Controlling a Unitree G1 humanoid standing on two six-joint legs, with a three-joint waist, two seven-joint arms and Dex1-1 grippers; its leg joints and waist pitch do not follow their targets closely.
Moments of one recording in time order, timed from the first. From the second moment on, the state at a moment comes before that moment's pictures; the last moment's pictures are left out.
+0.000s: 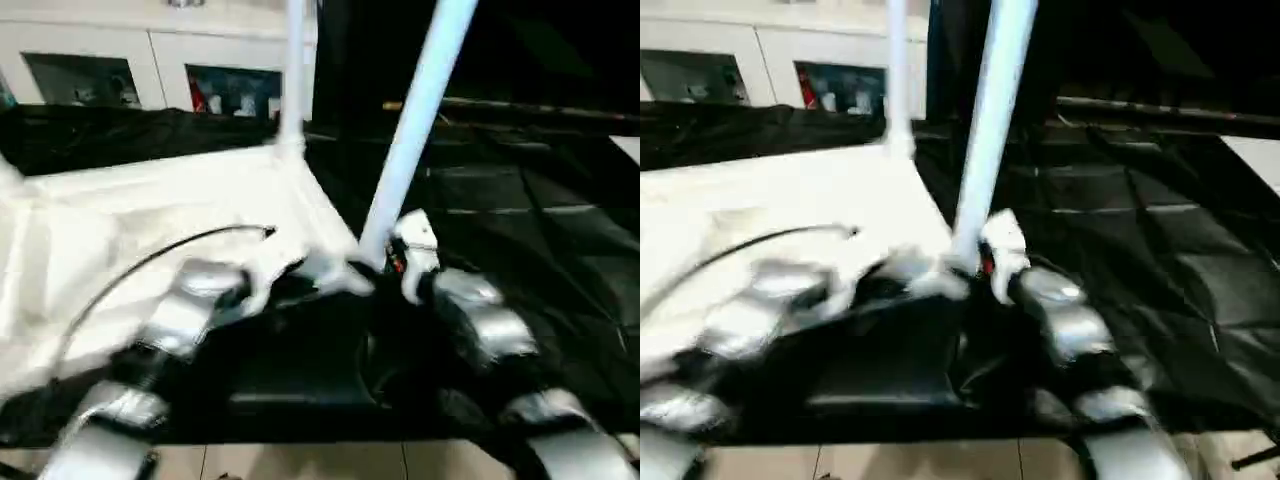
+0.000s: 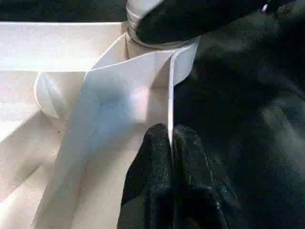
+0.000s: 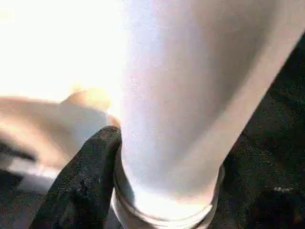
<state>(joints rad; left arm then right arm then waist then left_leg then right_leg) -0.60 0.25 -0.26 0.53 0.06 0.29 -0.84 -0.60 -0.13 0.06 0.74 0.11 0.10 0.43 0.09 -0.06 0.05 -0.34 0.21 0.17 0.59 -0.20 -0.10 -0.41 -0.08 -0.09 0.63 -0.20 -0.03</state>
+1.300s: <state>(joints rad) -0.49 0.41 -0.26 0.39 -0.03 0.18 -1.15 -0.49 -0.34 0.19 0.51 0.13 0.11 0.96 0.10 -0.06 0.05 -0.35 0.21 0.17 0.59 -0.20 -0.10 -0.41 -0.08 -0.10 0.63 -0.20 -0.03</state>
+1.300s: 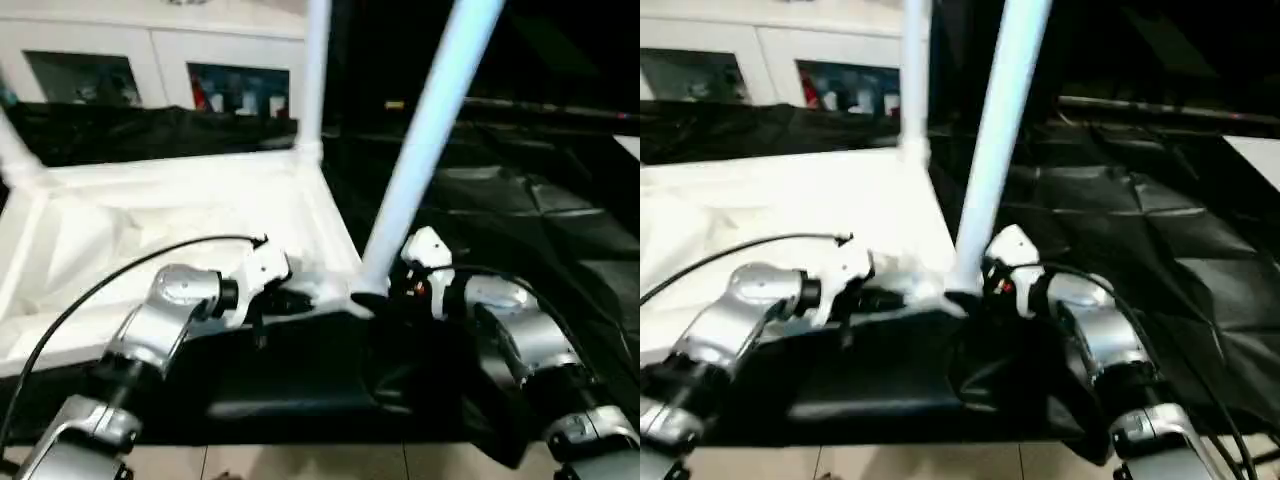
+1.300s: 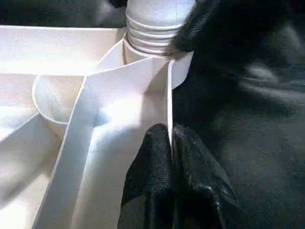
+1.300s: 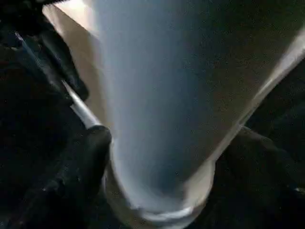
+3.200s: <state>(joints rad) -0.62 0.32 -0.28 0.55 0.04 0.24 -0.98 -0.59 -0.24 0.12 0.69 0.09 0.11 0.66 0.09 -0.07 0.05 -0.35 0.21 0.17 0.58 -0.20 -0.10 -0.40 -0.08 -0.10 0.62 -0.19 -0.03</state>
